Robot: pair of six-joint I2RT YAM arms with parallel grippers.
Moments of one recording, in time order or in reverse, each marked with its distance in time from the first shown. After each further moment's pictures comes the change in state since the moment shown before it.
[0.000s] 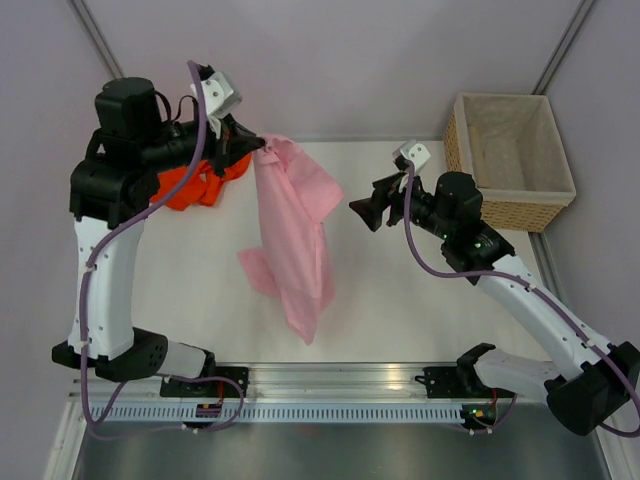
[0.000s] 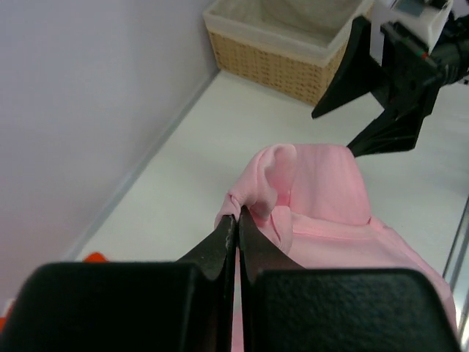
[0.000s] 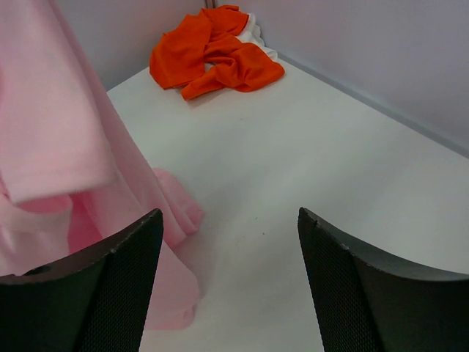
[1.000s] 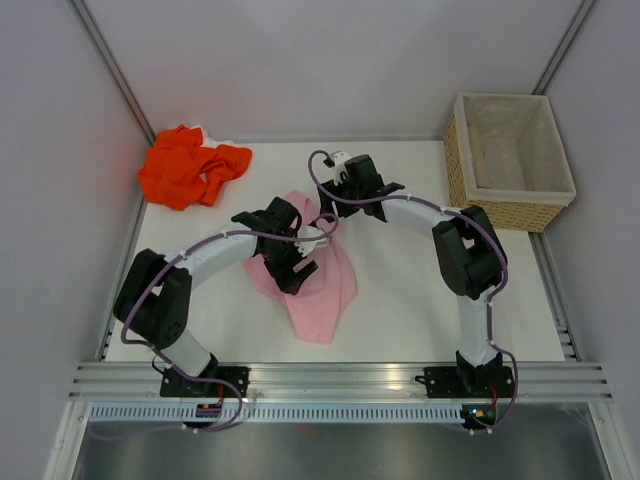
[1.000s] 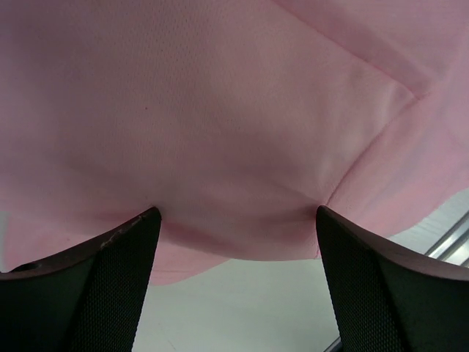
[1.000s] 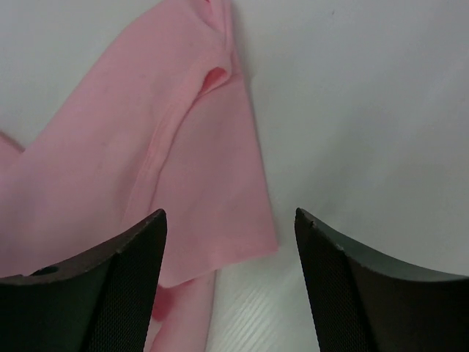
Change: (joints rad) left arm -0.283 0.153 -1.057 0.251 -0.381 0.073; right arm 0.001 0.895 0.406 -0.075 0.090 0.010
